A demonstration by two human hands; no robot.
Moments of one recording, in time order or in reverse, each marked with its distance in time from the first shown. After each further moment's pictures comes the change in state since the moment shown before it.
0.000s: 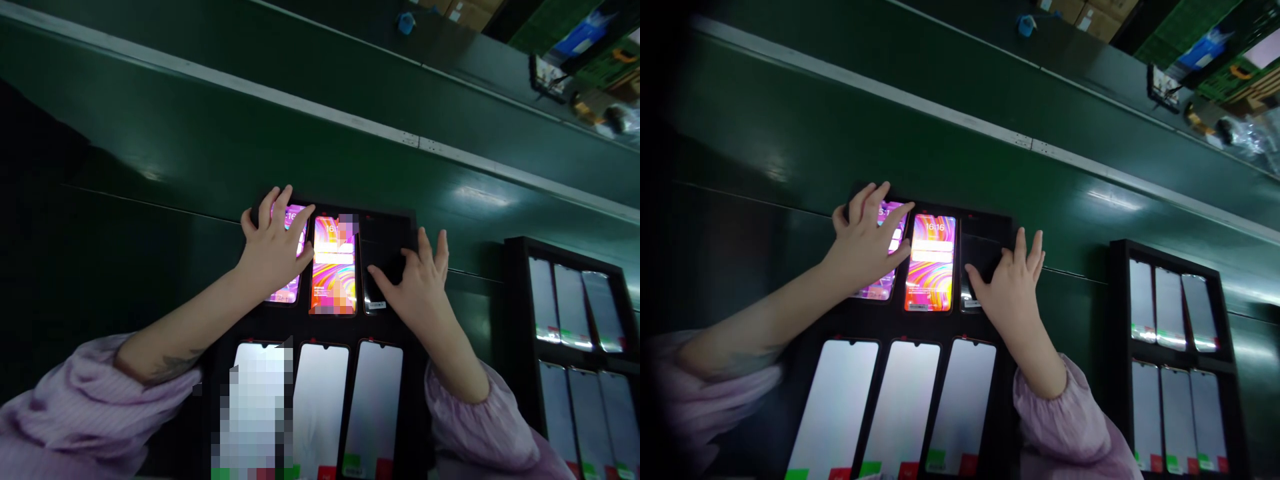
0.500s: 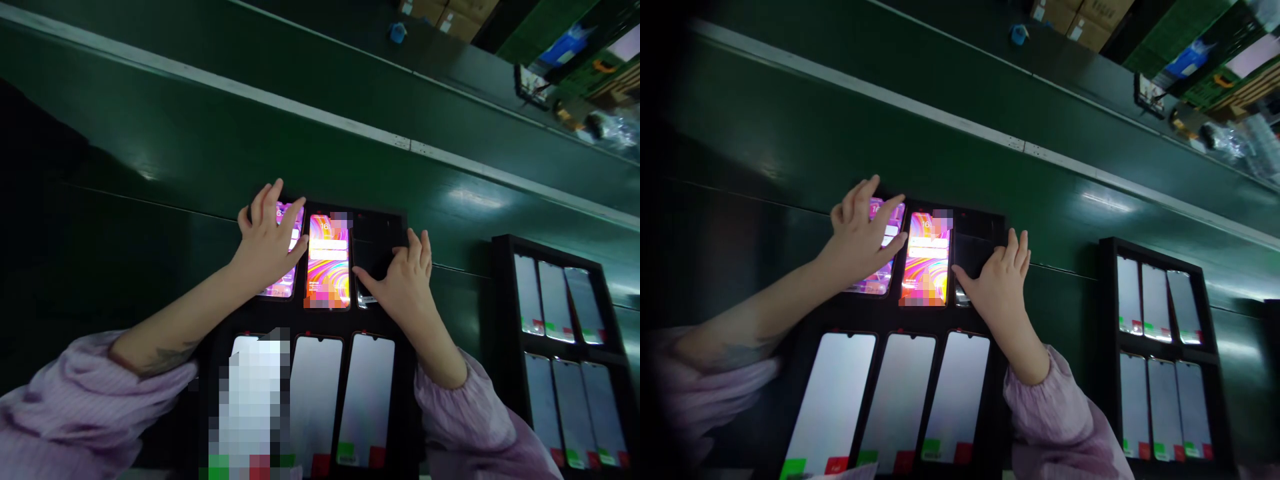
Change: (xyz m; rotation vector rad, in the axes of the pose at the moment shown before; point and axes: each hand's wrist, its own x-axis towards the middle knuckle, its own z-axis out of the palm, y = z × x) left_hand 0.002 -0.010 -0.001 -0.093 0.001 -0.014; right_hand 0.002 -0.006 0.007 0.051 -0.004 0.053
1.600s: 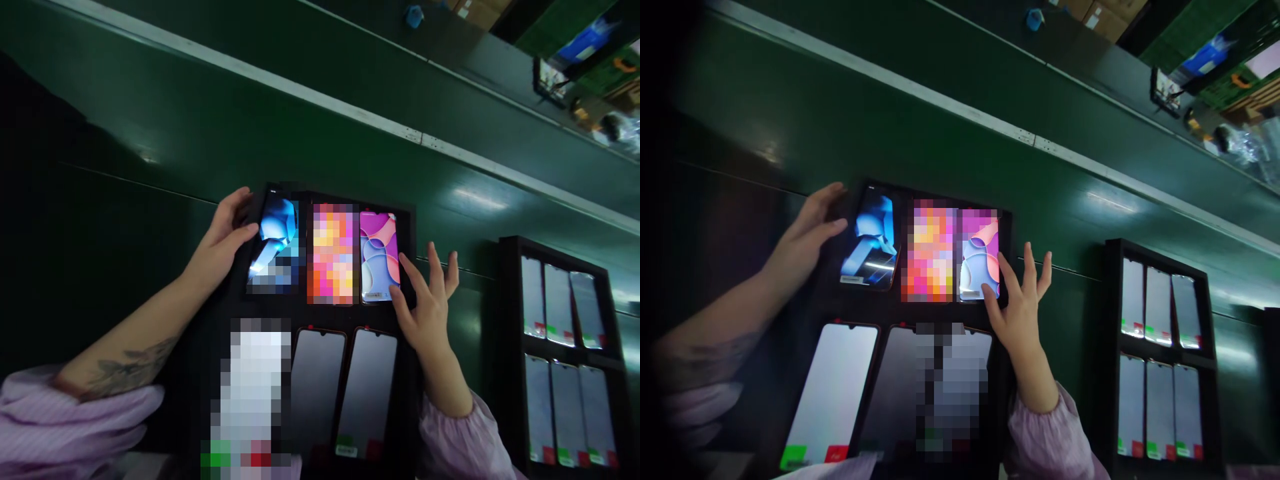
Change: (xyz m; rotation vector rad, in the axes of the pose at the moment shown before) left_hand -0.023 -0.079 0.014 -0.958 0.118 -0.288; right_hand -0.047 0.036 -0.007 0.028 0.258 -0.285
